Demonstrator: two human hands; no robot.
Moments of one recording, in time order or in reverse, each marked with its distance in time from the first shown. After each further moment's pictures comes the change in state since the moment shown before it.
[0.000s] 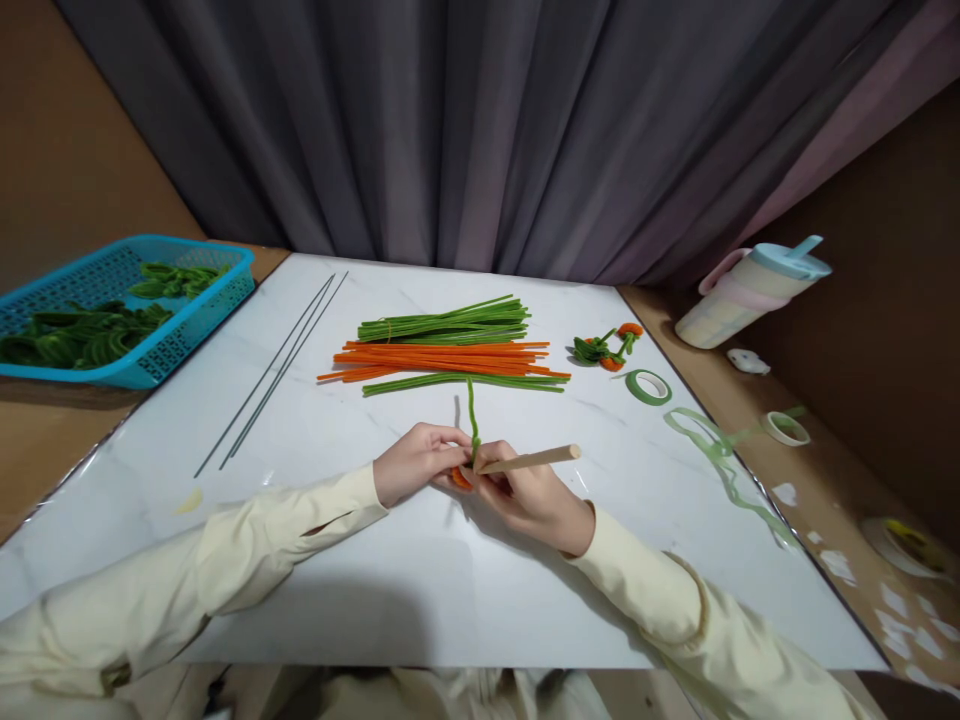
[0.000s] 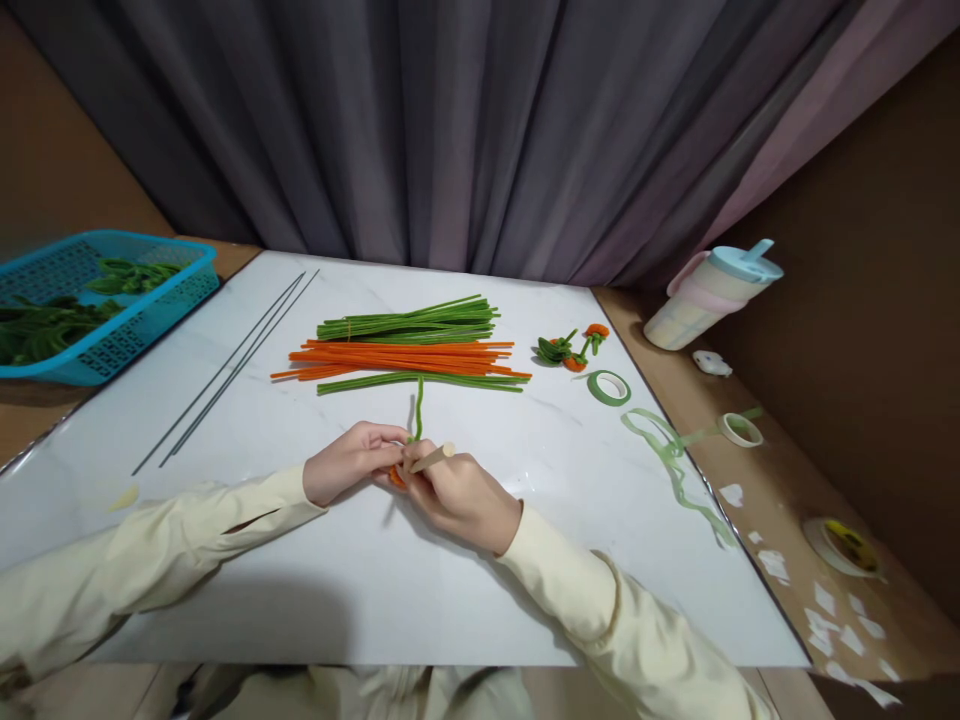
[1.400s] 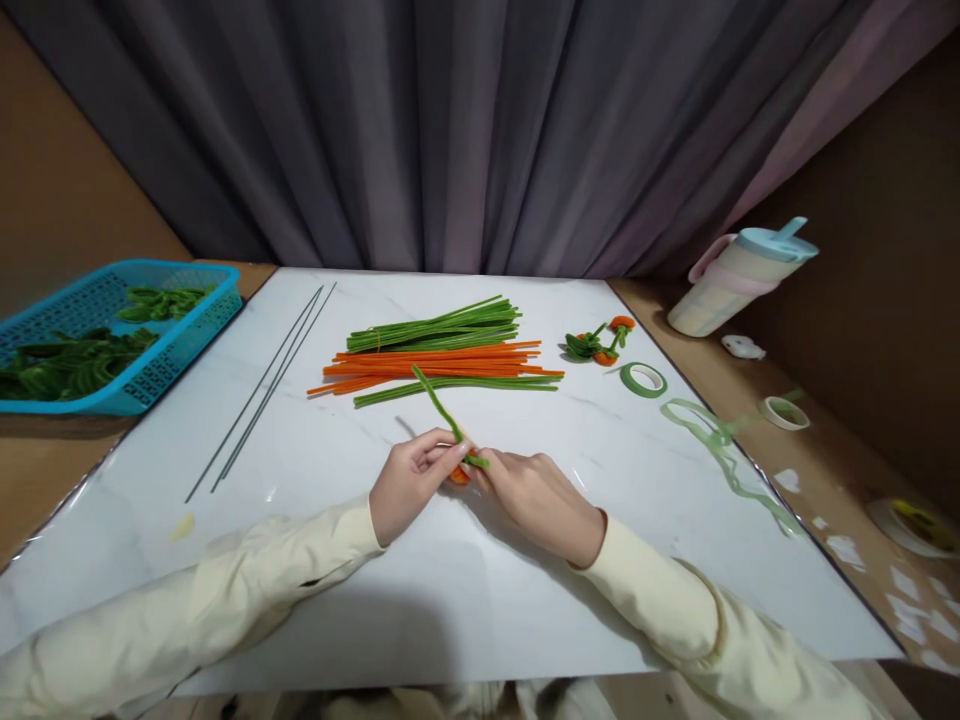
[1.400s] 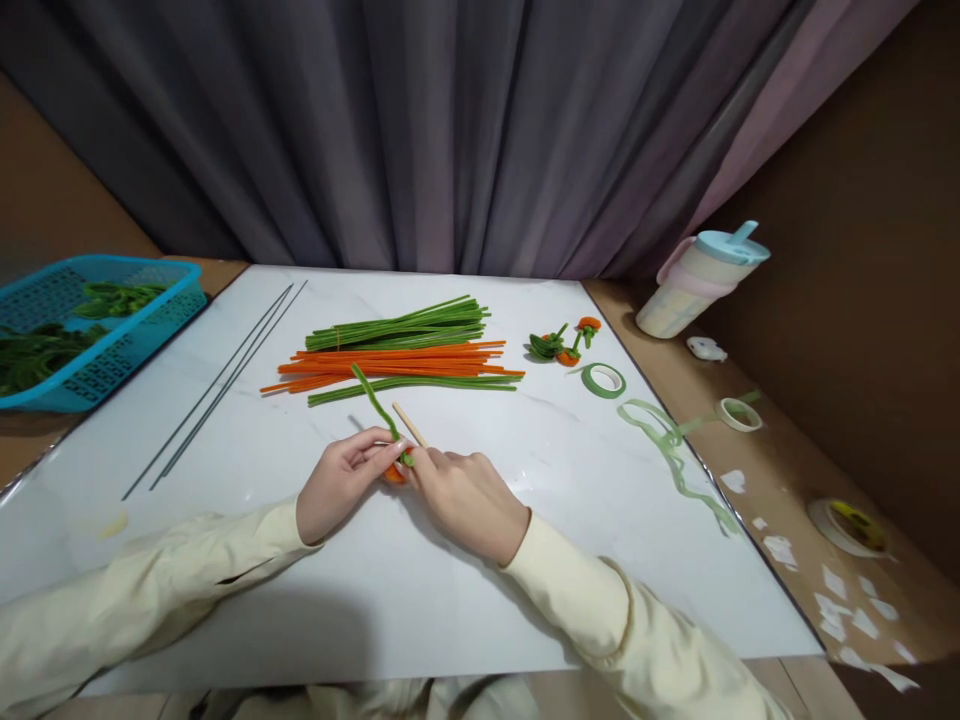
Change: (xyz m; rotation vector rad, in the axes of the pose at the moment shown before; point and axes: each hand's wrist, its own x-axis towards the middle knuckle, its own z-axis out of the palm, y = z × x) left_hand -0.008 -0.012 0.012 0.184 0.225 0.379; right_hand 0.001 -0.014 -0.014 -0.591 -0.224 0.137
